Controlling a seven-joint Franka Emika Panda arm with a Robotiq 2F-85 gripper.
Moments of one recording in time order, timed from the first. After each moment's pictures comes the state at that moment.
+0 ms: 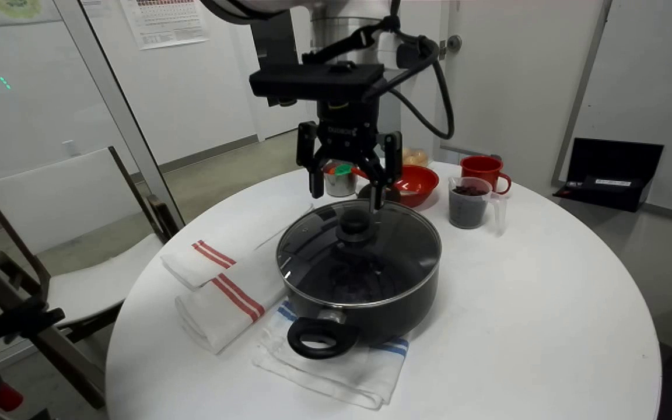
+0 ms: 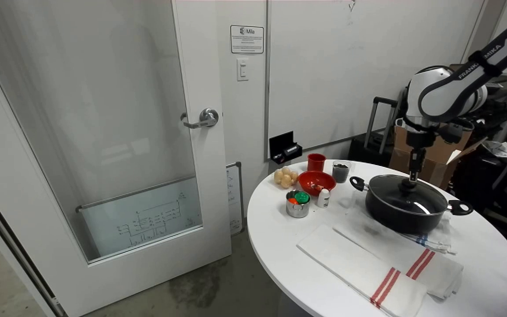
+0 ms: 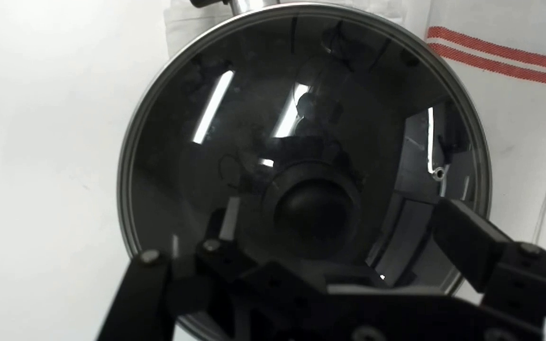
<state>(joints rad) -0.19 0.72 0.00 -1.85 -0.10 2.40 -0.36</state>
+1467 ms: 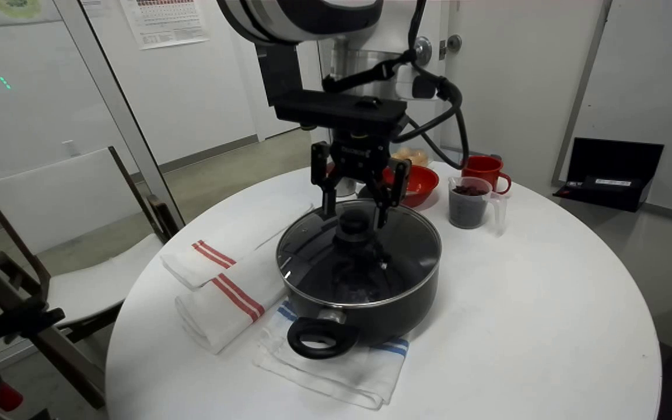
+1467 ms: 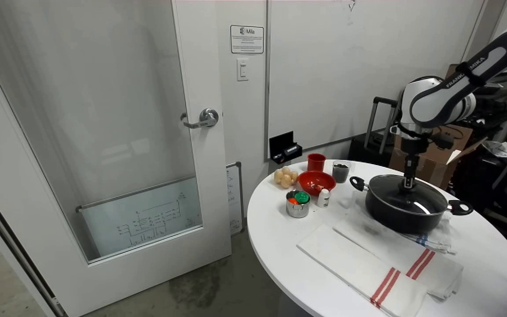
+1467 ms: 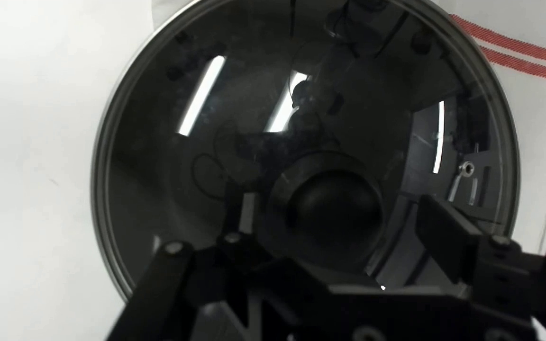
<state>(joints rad) -0.23 0.83 0.04 -1.74 -0.07 2.36 -0.43</state>
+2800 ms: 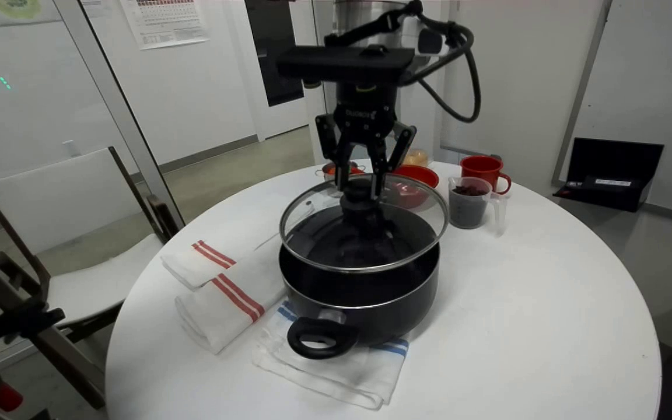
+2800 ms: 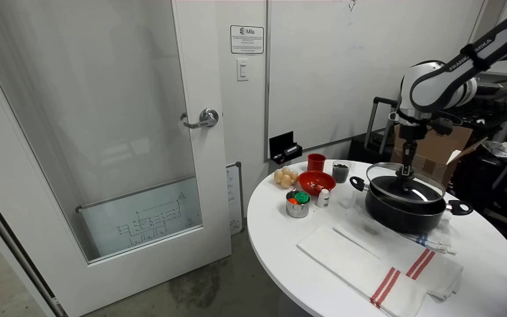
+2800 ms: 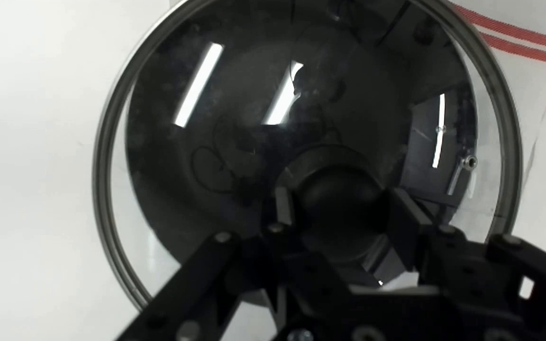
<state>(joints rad) -0.23 0.76 0.05 -1.73 -0.07 2.32 -0.44</state>
